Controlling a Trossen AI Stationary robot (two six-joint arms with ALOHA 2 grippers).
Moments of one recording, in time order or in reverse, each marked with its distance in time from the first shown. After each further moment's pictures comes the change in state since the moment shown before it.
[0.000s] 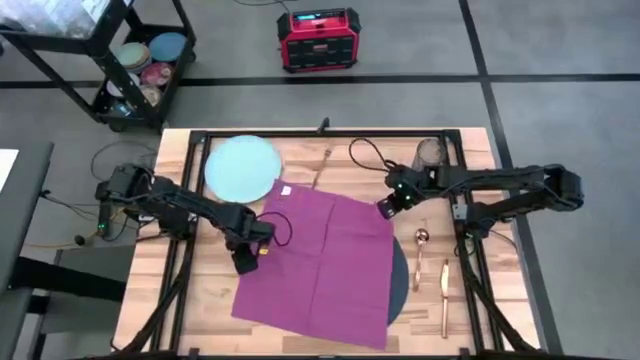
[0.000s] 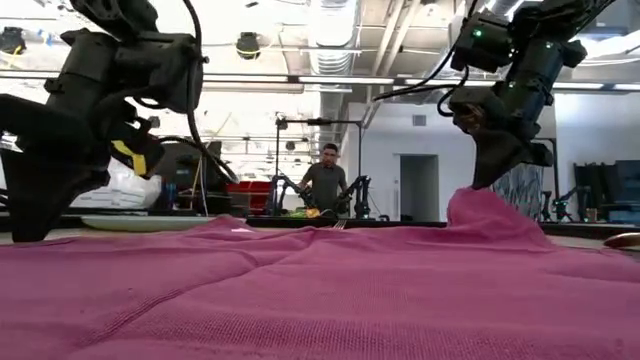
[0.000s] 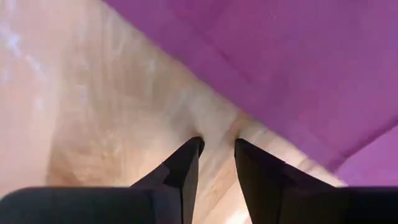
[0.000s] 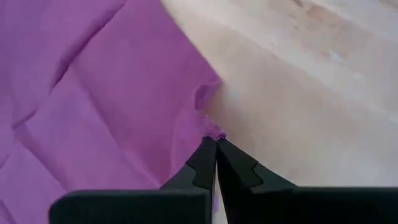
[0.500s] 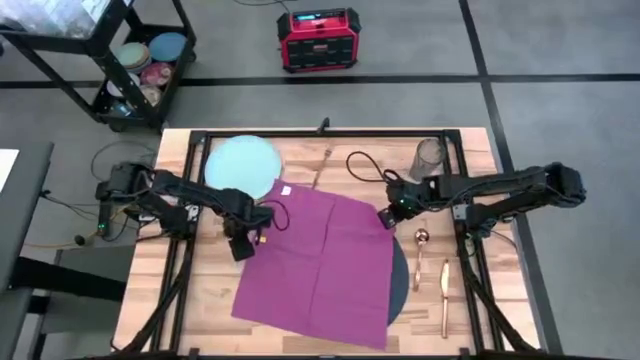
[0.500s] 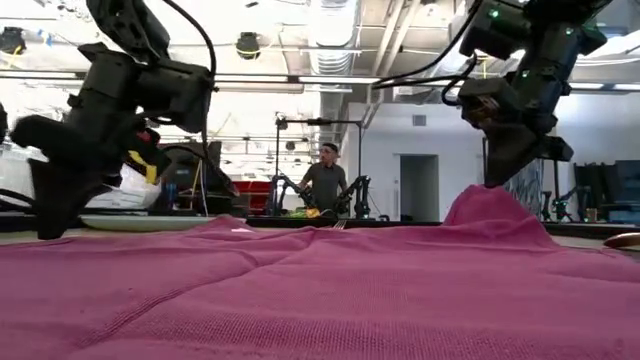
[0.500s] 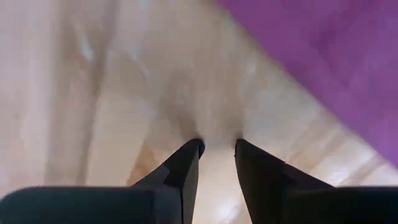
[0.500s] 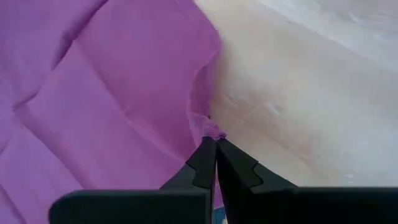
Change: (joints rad) left arm 0.178 -0.030 -0.003 -0.003 -0.074 0.134; right arm 0.123 -0.015 0.000 -0.022 0.057 0.119
